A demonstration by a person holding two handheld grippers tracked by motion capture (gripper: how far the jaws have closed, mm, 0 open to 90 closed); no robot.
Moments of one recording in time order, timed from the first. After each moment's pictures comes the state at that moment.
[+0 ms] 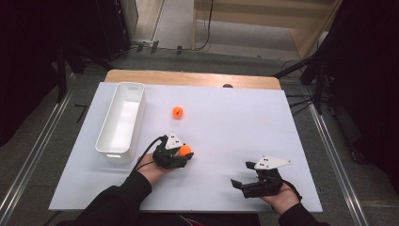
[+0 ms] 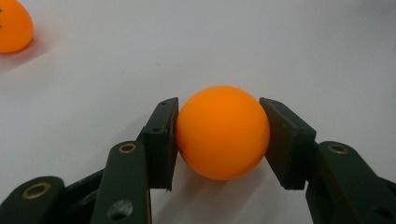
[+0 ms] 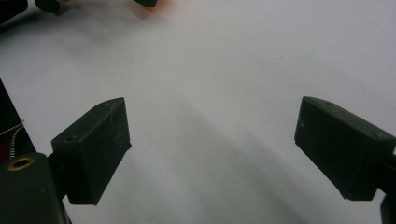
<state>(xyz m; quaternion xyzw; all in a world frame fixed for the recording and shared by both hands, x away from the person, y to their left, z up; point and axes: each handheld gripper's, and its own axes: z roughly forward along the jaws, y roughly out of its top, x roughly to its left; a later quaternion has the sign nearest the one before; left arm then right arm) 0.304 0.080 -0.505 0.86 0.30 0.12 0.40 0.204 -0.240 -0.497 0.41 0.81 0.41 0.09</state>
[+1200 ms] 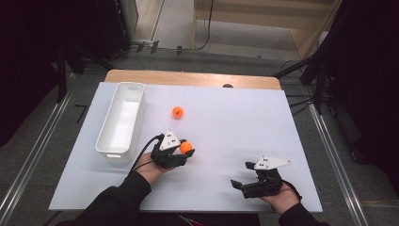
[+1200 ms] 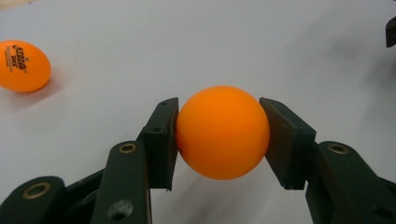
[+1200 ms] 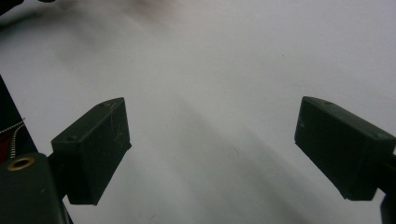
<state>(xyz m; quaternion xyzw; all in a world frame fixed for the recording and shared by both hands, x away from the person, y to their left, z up) 0.299 0.085 -0.491 0.83 0.28 0.13 0.46 0.204 -0.240 -0.498 0.41 0.81 0.41 0.09</state>
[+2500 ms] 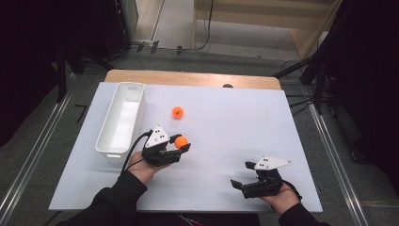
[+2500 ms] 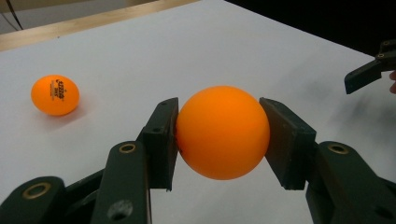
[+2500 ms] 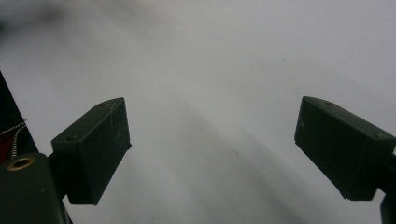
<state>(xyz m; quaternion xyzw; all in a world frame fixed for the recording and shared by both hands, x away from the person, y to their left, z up) 0.291 0.105 -0.459 0.80 0.29 0.13 0.50 0.204 -0.240 -0.498 0.41 0.81 0.41 0.09</state>
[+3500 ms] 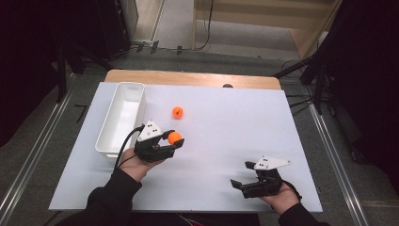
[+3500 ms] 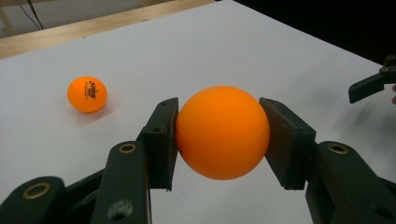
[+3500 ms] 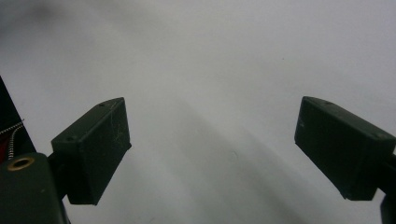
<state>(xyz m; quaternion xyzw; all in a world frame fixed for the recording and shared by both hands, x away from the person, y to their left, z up) 0.295 0.119 -0.436 0.81 0.32 0.13 0.48 0.204 -0.239 -0.498 0.41 0.81 0.41 0.09</state>
